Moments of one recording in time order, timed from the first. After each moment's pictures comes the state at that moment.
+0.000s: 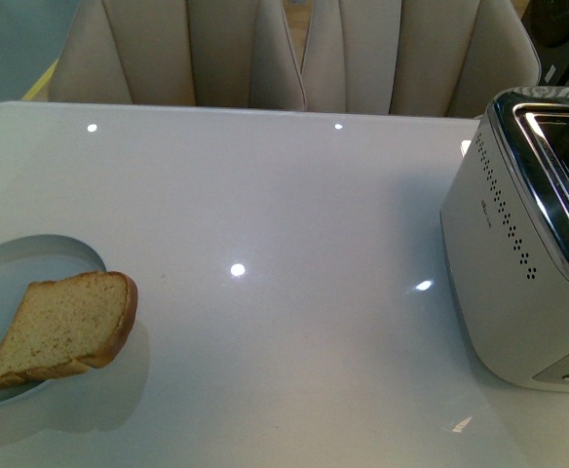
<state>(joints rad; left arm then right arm) 0.00 0.01 0.01 0.00 0.00 -0.01 0.00 0.00 0.03 0.00 0.00 0.00</state>
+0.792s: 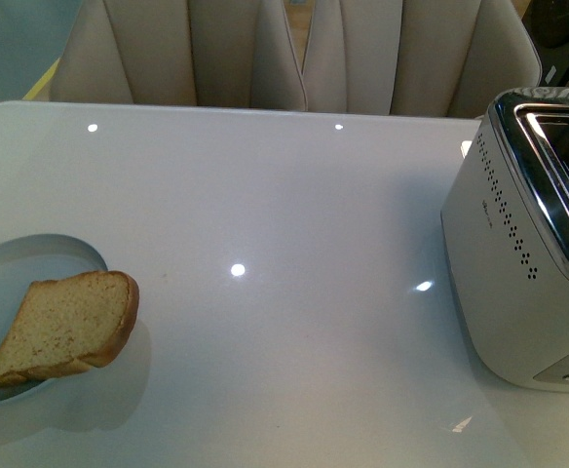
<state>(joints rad) 0.07 0.24 0.17 -0.36 0.21 -0.10 0.00 0.00 0.03 0.00 0.00 0.00</state>
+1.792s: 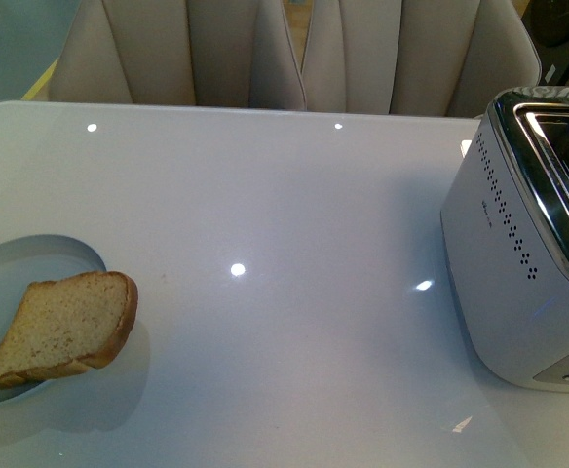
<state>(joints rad) 0.40 1.94 0.42 0.70 0.18 0.15 0.00 0.00 0.03 0.00 0.00 0.00</state>
